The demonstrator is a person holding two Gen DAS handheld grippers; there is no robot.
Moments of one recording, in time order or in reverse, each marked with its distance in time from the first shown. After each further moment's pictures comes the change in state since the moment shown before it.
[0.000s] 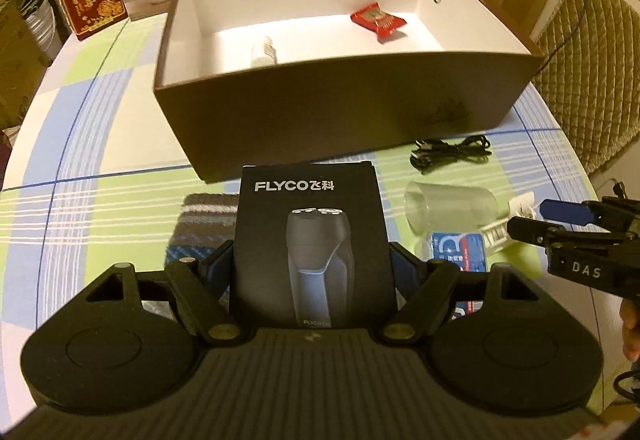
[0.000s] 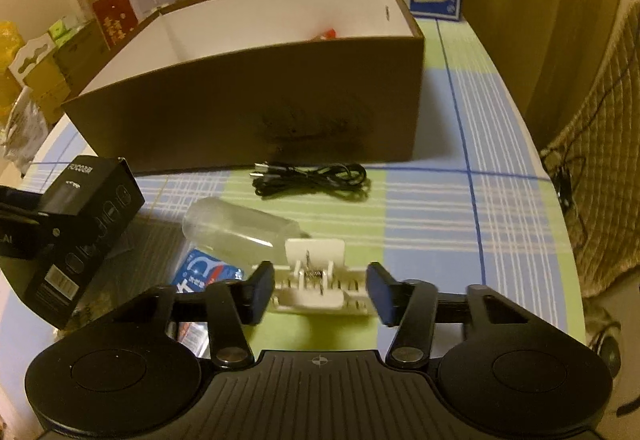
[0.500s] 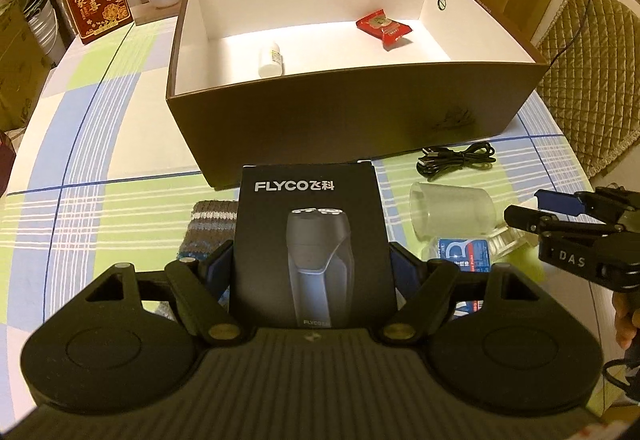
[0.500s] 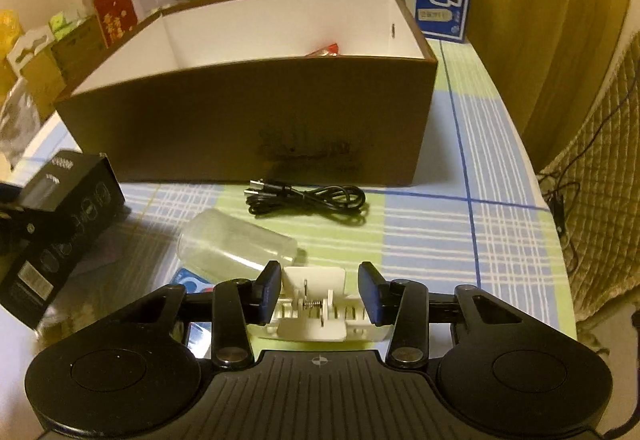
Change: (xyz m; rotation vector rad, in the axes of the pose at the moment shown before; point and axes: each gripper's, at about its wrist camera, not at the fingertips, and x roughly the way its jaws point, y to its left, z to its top) left arm -0.002 0.006 0.001 -0.002 -0.009 0.002; right arm 0.012 0.006 0.008 -0.060 -0.015 -0.051
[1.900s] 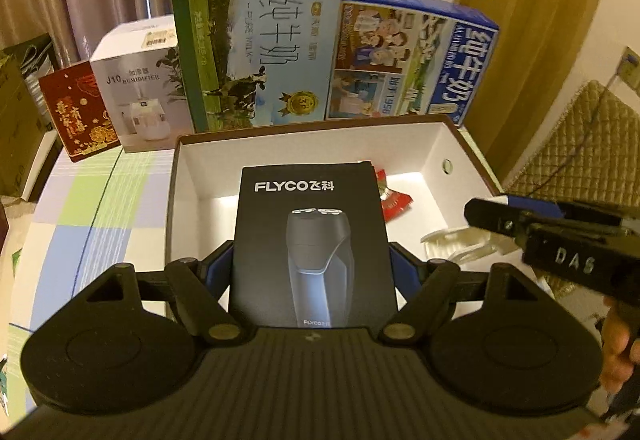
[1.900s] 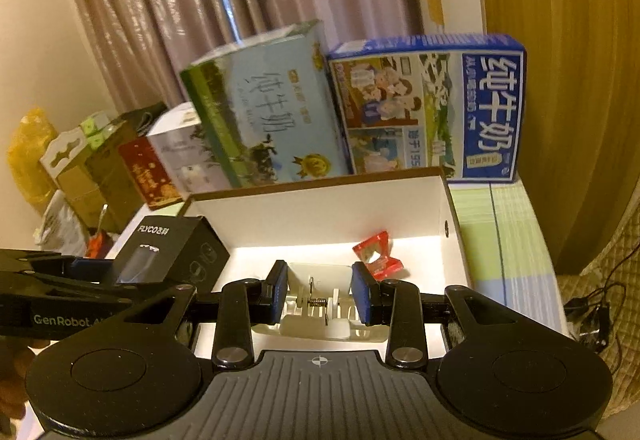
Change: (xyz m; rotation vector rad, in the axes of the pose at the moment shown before) left arm -0.008 0.011 0.165 -0.057 -0.196 -0.027; right arm -0.008 0.002 0.192 0.100 -0.209 0.151
